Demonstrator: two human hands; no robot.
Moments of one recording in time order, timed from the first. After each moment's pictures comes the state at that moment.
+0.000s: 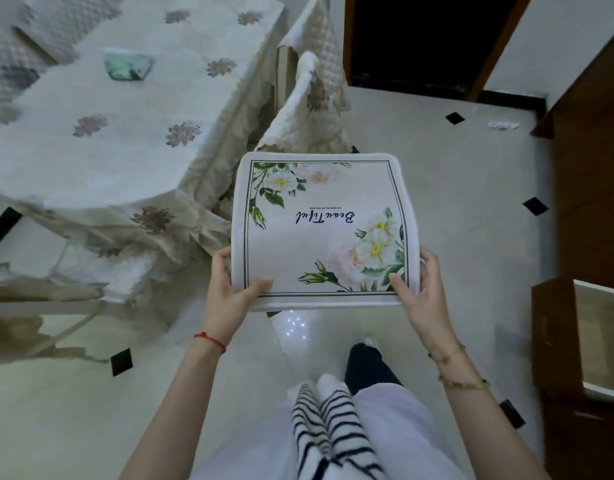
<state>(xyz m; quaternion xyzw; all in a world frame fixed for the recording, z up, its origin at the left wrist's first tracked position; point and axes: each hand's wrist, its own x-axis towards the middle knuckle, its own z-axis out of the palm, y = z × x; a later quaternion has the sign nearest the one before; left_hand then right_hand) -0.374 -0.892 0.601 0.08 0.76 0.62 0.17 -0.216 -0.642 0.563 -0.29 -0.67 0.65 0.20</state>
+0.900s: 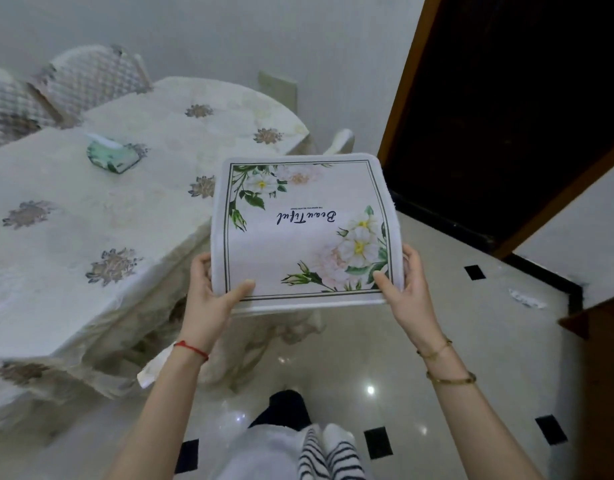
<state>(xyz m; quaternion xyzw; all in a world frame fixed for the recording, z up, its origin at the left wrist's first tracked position) -0.748 -0.528 0.627 -0.02 0.71 0.70 0.02 -0.682 -0.236 0.631 -0.11 -0.75 0.63 0.14</state>
